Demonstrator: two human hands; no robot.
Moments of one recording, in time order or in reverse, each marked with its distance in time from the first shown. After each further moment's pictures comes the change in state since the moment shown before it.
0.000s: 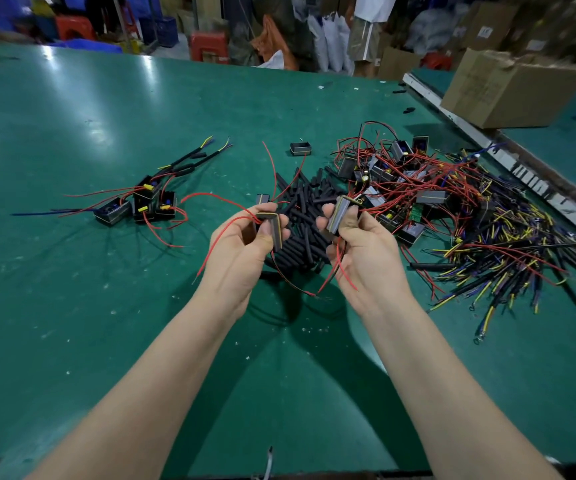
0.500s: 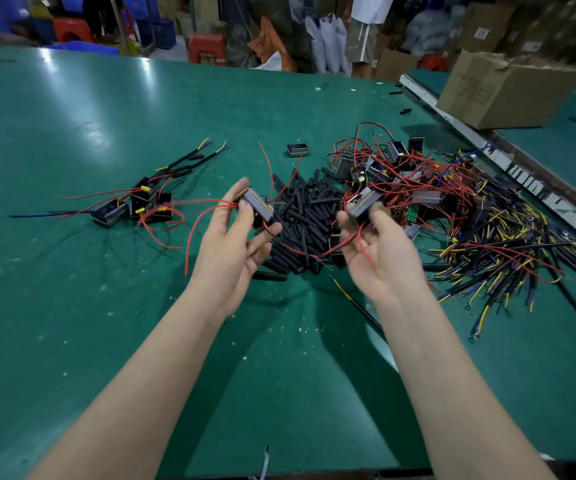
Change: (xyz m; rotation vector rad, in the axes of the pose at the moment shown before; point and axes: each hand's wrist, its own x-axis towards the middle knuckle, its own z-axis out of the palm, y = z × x) left_hand -0.001 0.014 -0.002 -0.256 0.007 -0.186; right_hand 0.016 -0.012 -0.020 0.176 0.169 0.124
